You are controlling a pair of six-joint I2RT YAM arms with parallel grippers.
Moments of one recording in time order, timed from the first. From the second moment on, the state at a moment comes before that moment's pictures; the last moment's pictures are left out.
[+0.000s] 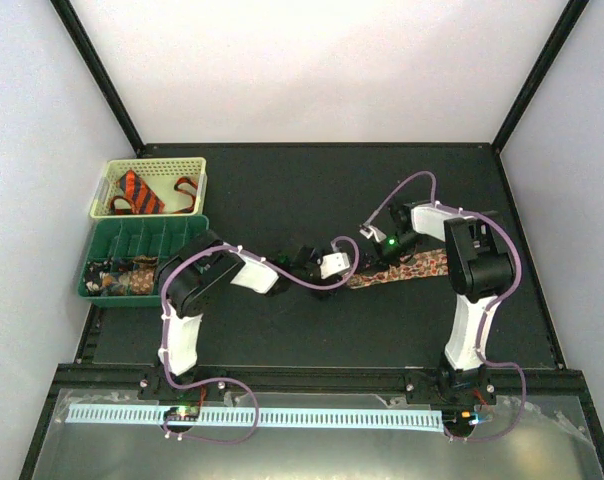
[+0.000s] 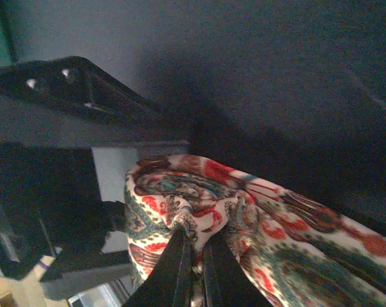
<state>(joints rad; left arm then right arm) -0.78 1.99 0.87 0.46 0.44 0.34 0.24 1.98 1.19 -0.84 -0.81 -0.08</state>
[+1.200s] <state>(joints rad) -0.79 1.92 0.76 0.52 0.31 0.33 0.24 1.98 1.19 -0.79 -0.79 -0.10</state>
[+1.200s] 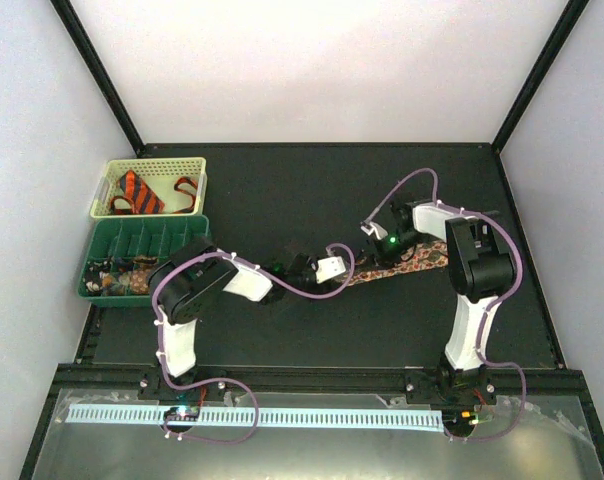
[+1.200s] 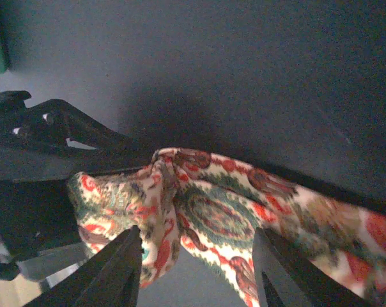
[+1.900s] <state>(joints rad) -0.79 1.92 0.81 0.44 0.31 0.35 0.28 1.99 1.23 -0.86 -0.82 -0.10</state>
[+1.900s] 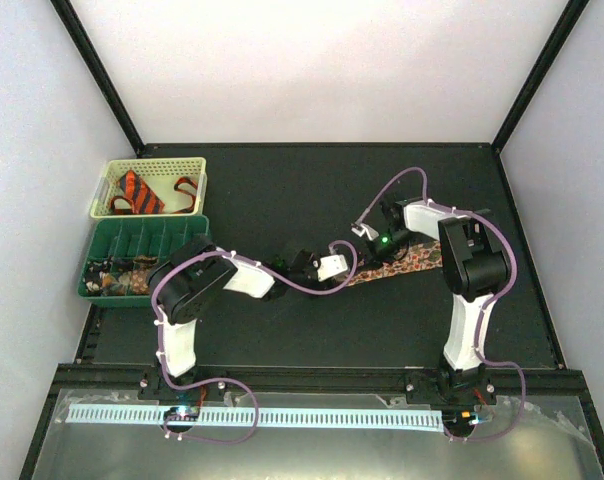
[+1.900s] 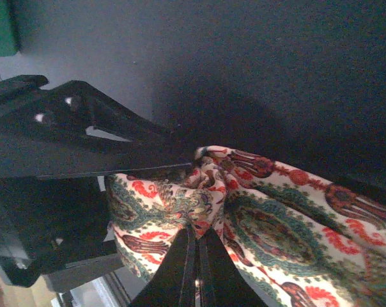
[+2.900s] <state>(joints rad) -0.79 2.09 0.89 0.67 0.43 0.18 0.25 2.01 1.20 -0.80 -0.72 -0.10</state>
